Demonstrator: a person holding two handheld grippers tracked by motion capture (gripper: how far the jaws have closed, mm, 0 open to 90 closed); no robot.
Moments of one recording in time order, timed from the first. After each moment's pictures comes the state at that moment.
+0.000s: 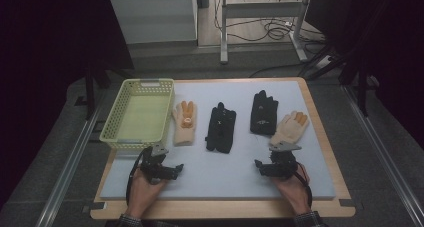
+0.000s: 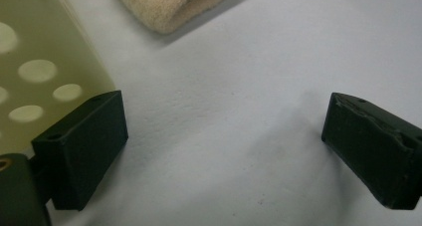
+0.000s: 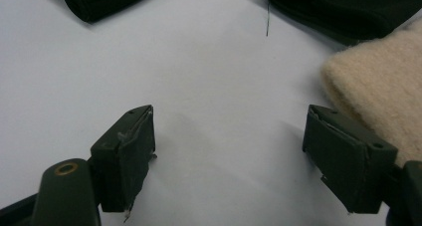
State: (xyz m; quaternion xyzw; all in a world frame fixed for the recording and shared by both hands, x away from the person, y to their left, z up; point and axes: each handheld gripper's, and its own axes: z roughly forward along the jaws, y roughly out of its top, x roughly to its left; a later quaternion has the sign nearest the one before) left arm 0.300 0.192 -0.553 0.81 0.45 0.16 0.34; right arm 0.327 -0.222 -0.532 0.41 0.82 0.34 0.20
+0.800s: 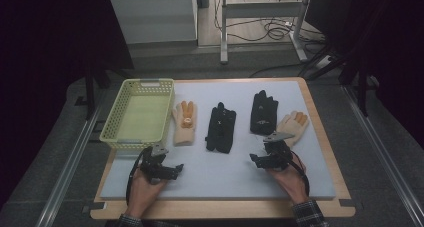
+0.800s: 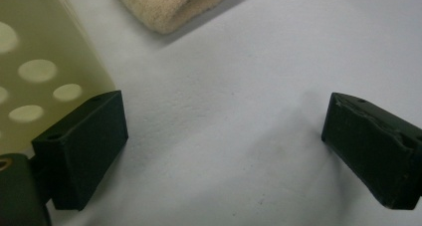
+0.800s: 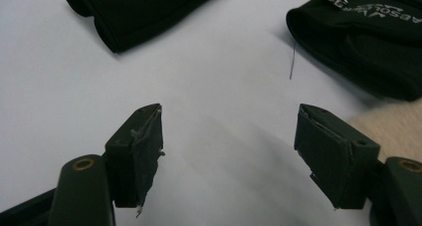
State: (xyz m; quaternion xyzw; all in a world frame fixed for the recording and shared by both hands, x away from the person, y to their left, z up) left arm 0.300 0.192 -0.553 0.81 0.45 0.16 0.34; right arm 0.349 -0.206 -0.513 0.39 0.84 0.34 0.16
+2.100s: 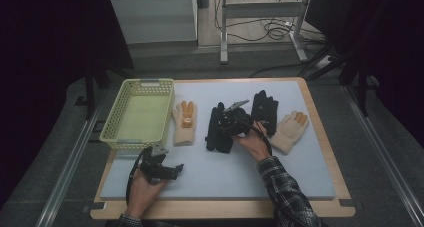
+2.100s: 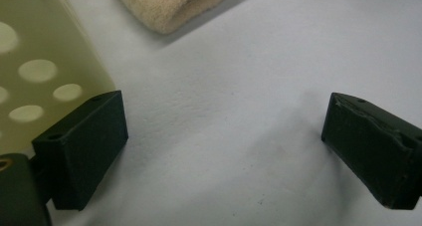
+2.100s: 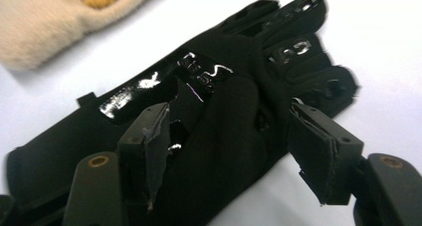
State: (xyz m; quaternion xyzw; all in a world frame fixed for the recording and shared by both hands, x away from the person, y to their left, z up) left arm 0.300 0.192 -0.553 0.81 0.45 0.16 0.35; right arm 0.454 -0.096 -0.508 0.34 0.88 0.31 0.15
